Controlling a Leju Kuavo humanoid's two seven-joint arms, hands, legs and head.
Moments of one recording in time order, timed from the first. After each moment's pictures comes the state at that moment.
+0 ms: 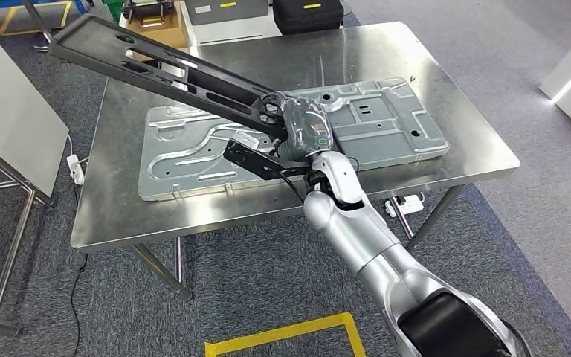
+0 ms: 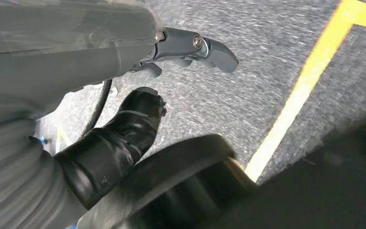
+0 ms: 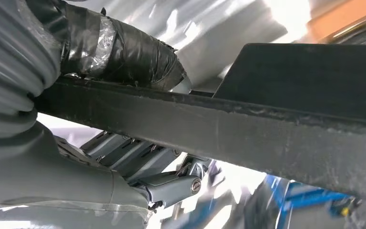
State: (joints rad) left arm -0.24 -0.15 -1.55 -0.13 0.81 0.14 0.26; right arm -0.93 0.24 0.54 -0.81 0.80 -0.42 -0.04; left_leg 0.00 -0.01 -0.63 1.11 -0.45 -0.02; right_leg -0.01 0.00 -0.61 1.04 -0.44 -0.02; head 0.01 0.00
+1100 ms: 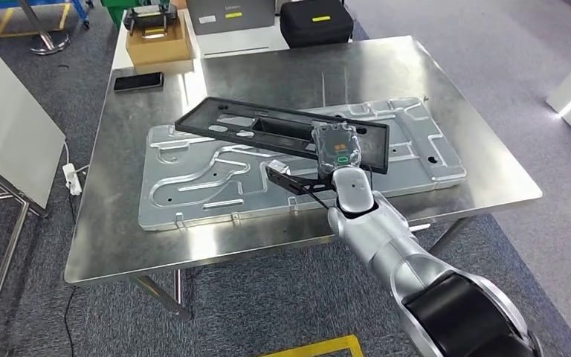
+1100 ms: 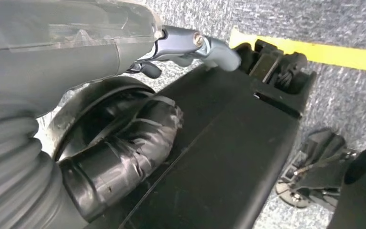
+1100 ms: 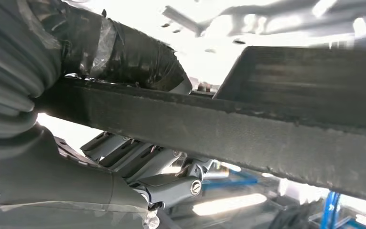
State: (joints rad) left arm -0.22 -0.13 -1.51 -0.27 0.56 0.14 0.18; right arm -1.01 0.21 0.50 -0.40 1.24 -0.46 0.18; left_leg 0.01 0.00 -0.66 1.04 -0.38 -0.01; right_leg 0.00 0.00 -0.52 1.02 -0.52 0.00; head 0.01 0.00
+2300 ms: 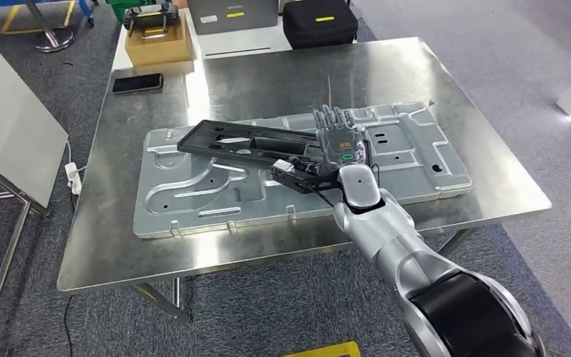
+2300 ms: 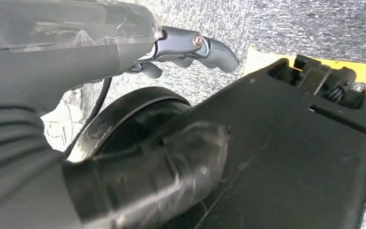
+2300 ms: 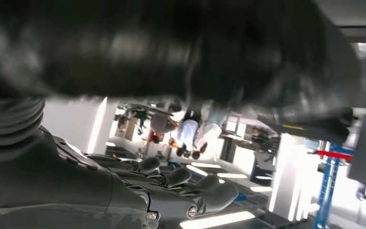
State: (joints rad) left arm -0.17 -0.04 -1.37 -0.41 0.31 0.24 0.28; right arm -1.01 0.21 0.41 -0.39 1.28 -0.40 0.12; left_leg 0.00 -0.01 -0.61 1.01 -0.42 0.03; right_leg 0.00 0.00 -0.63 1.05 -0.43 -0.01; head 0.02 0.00
